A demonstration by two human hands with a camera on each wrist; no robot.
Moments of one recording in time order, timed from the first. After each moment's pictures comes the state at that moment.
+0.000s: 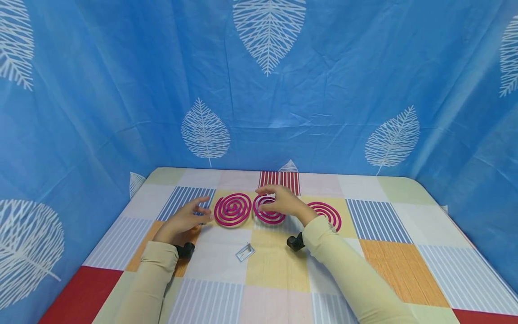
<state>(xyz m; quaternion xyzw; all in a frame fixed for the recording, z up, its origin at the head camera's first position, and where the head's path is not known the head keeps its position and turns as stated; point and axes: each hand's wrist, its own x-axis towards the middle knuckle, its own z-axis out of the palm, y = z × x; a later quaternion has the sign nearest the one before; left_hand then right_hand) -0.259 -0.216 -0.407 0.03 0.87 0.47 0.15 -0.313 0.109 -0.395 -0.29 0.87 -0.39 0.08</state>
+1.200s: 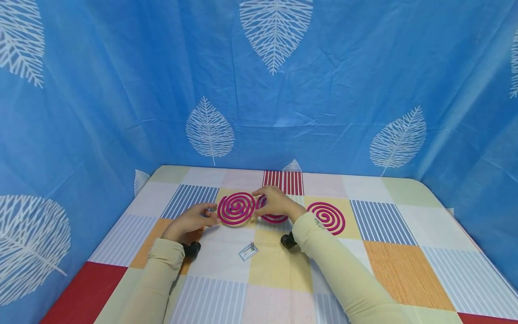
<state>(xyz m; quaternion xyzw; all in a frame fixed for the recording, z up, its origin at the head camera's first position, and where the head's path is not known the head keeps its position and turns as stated) -0.257 -0.208 -0.407 0.04 0.87 0.45 0.18 -0.324 0.077 -0.403 -0.30 0.91 -0.27 0.09</state>
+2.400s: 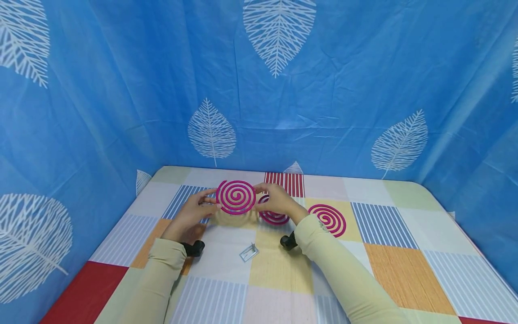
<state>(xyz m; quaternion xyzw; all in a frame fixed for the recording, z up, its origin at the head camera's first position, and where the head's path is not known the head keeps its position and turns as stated) -0.261 -0.203 -0.400 0.01 0.83 0.55 0.07 -0.322 0.076 -0.396 -0.28 0.89 -0.36 0.06</state>
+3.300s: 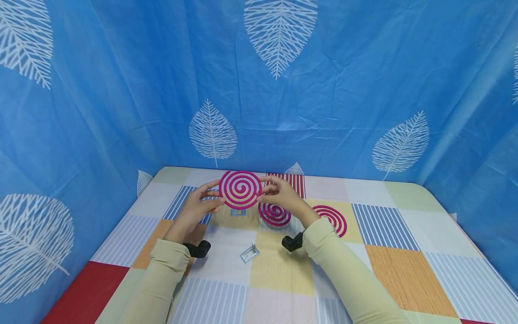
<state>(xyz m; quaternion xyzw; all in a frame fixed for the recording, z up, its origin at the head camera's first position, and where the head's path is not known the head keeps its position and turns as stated) -0.256 -0.190 -0.382 0.00 0.77 0.64 0.03 -0.313 0.090 -0.385 -0.22 0.76 -0.60 0.12</state>
